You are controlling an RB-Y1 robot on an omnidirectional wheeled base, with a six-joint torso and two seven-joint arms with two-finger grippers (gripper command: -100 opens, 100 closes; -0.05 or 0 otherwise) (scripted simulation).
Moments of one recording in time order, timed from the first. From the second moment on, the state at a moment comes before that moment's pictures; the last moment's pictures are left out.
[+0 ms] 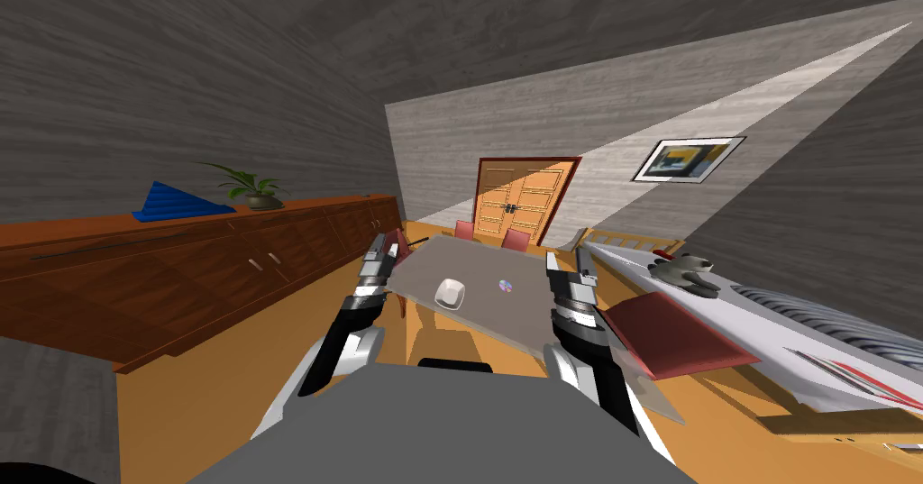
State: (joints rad) left arm 0.48 0.03 0.01 -2.29 -0.04 -0.35 0.04; right arm 0.50 -0.03 -0.07 -2.27 -0.04 -0.58 0.02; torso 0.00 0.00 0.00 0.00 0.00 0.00
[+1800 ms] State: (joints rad) left arm 0.37 0.16 -0.04 -1.80 -0.08 -0.27 -0.07; right arm 0.50 -0.03 -0.07 -2.27 -0.04 -0.58 0.02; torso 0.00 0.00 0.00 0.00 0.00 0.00
